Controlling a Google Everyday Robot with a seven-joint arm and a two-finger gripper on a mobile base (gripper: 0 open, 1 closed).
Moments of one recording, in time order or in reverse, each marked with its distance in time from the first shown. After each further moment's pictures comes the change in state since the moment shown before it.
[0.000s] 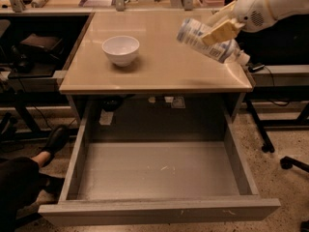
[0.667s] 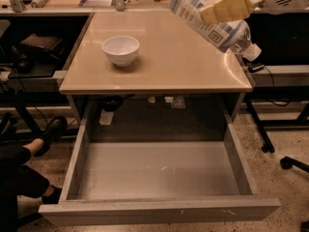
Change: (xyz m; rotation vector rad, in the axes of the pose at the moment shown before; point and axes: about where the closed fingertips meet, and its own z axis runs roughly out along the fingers) arm -0.086 0.076 -0.092 0.235 -0.112 0.052
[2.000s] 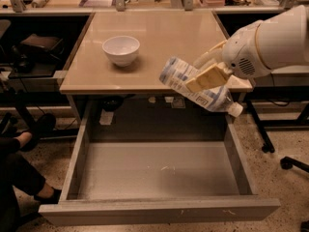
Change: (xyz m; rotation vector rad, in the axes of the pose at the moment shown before) arm 0.105 0.070 0.051 -0.136 0.196 0.008
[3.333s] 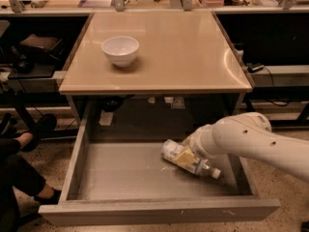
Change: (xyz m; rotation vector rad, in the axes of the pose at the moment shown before) arm 0.239 0.076 0.205 -0.039 0.330 0.080
